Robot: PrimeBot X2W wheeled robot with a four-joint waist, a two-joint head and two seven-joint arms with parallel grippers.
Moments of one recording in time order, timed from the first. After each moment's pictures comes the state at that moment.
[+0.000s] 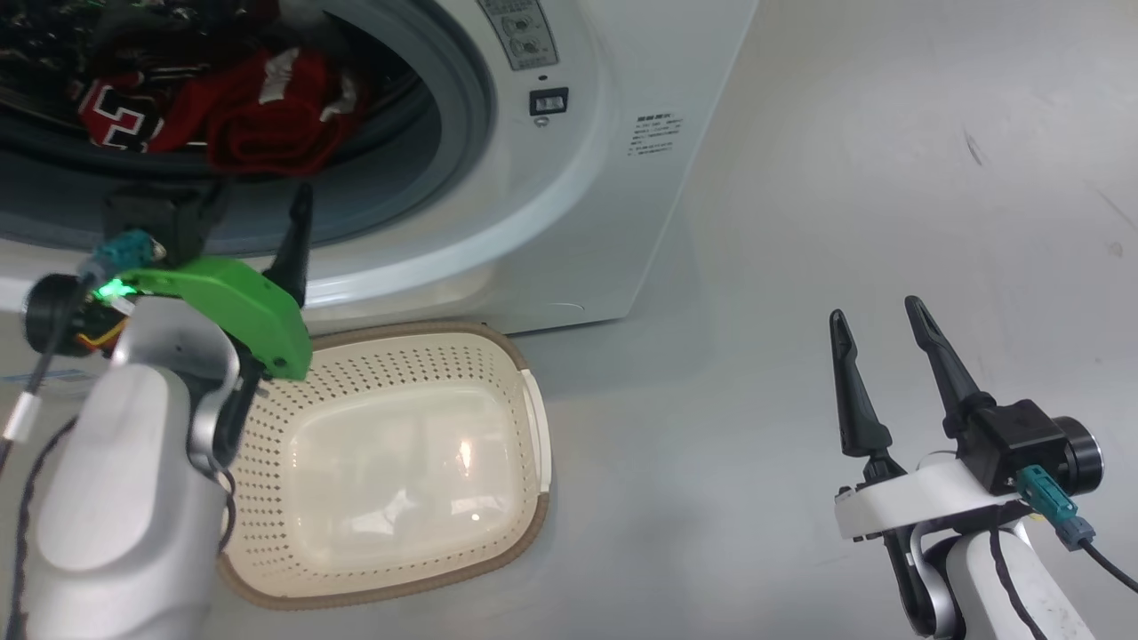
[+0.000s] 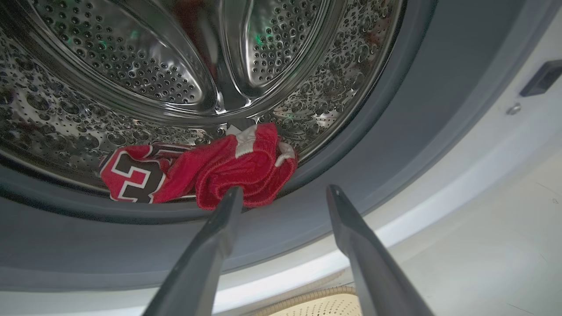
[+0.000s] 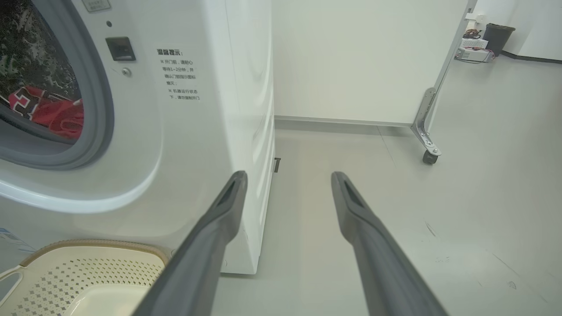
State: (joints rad) left arm -0.51 0.12 -0.16 0.29 -0.33 -0.07 0.18; right arm -0.06 -0.14 0.24 0.01 0.25 -0.08 -0.22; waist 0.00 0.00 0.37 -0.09
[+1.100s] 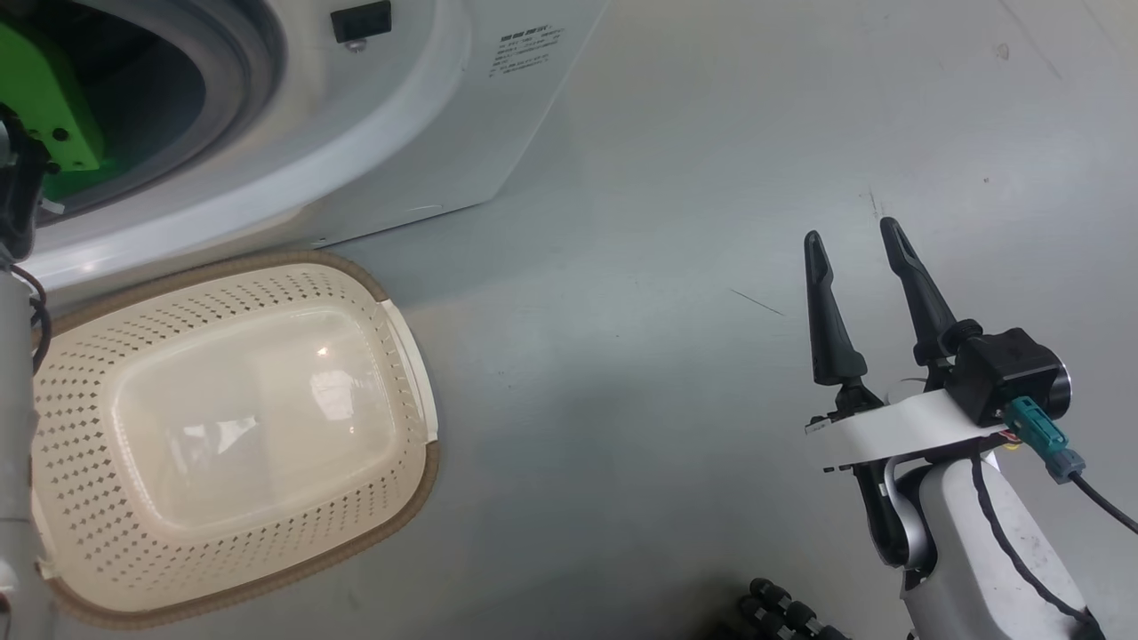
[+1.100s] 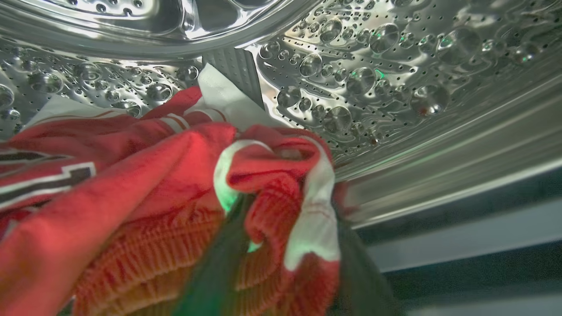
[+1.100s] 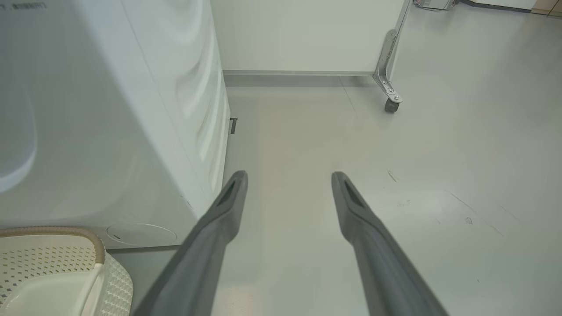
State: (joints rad) left arm -0.97 0.27 -0.10 0.59 -0.35 -0.09 0.40; right arm -0.22 -0.08 0.25 0.08 0.28 -0.05 -0.25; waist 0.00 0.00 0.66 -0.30
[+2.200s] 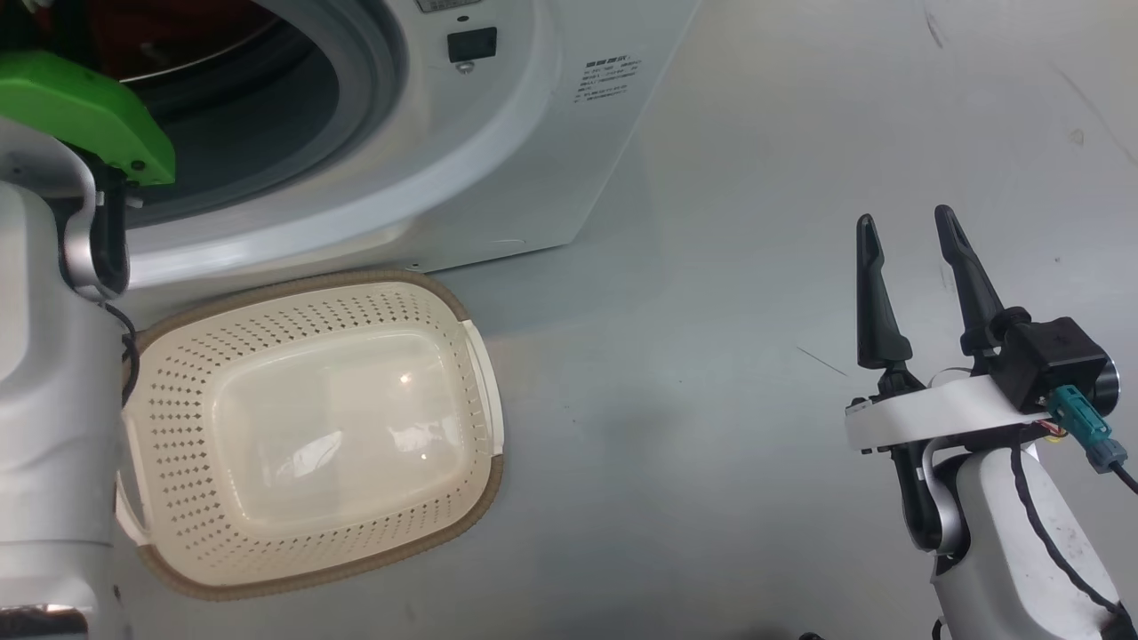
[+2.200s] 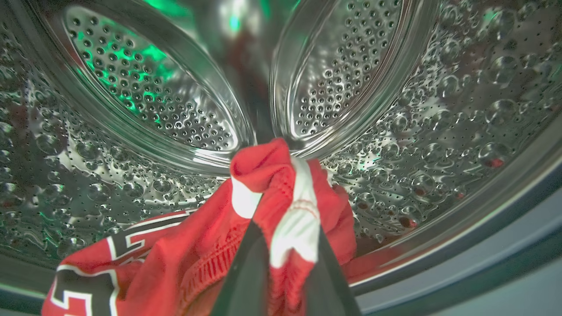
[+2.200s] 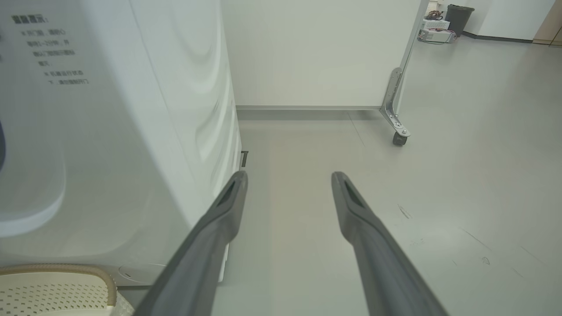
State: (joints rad) left arm -0.92 0.17 -0.08 0.63 -0.32 -0.05 -0.03; right arm -0.23 -0.09 0.17 0.09 0.27 -0.05 -0.25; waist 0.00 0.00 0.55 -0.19
